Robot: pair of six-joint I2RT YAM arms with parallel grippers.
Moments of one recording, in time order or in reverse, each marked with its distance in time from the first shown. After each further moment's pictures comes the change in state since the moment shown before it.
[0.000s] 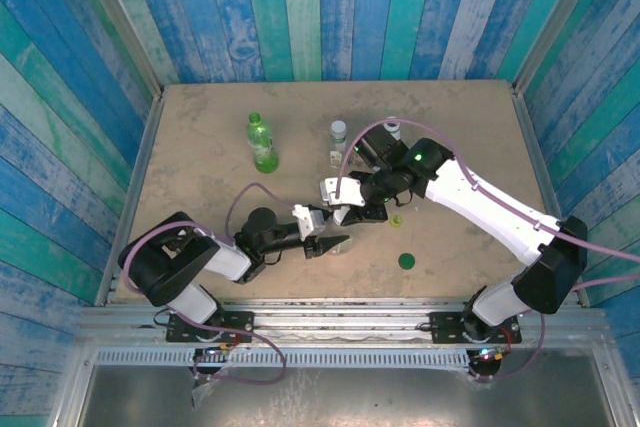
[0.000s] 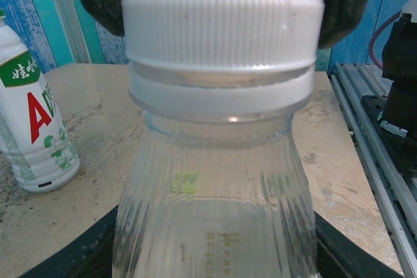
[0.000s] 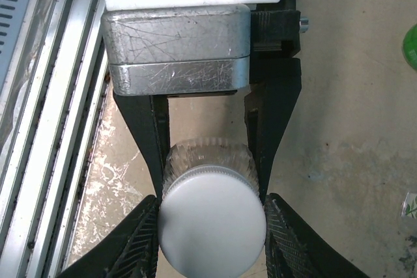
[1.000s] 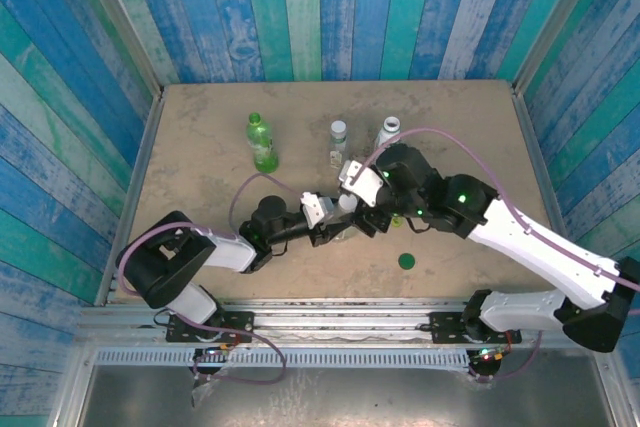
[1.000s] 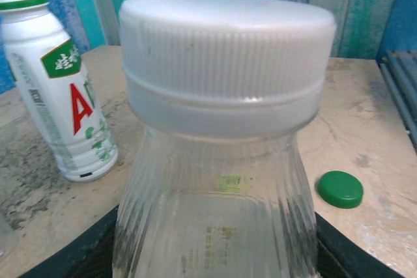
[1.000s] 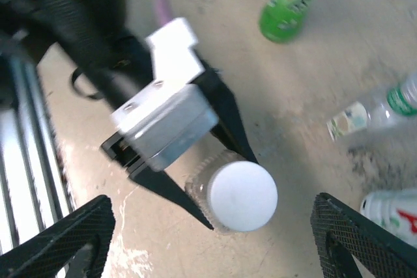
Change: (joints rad) left arm -0.003 -0.019 0.113 -0.197 -0.080 0.051; right arm 0.116 -0.316 -0.203 0.269 0.297 0.520
